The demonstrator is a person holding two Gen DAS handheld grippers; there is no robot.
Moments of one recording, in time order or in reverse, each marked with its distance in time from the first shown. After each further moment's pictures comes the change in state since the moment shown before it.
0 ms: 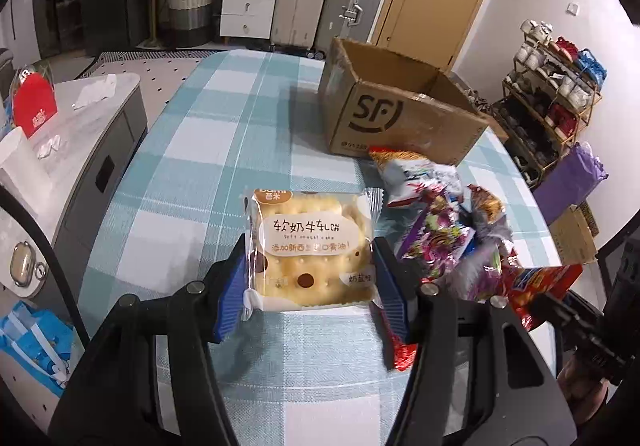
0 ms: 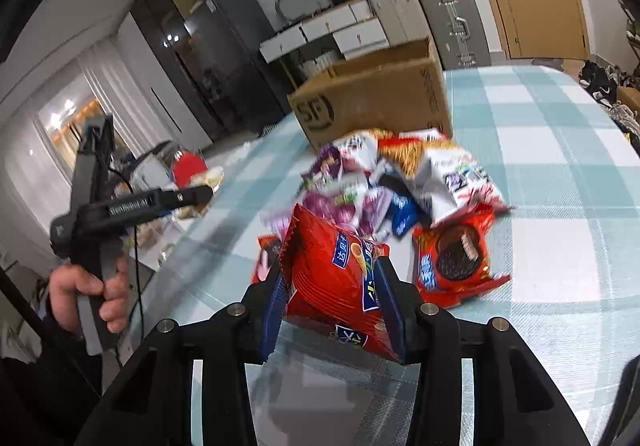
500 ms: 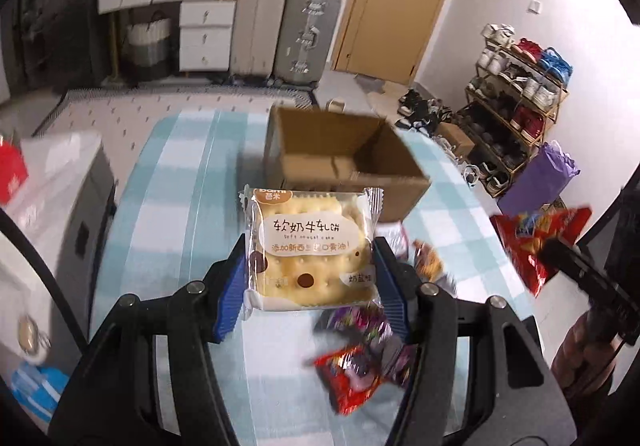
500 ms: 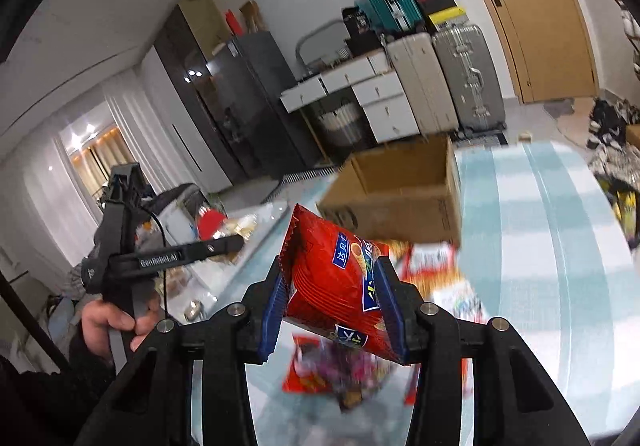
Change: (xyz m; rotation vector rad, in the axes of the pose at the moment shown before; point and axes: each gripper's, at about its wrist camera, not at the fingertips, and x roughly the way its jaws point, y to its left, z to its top) left arm -0.028 -0.051 0.090 0.115 -0.068 -0.098; right arm -0.049 0.023 0.106 -0.051 -0.159 0.068
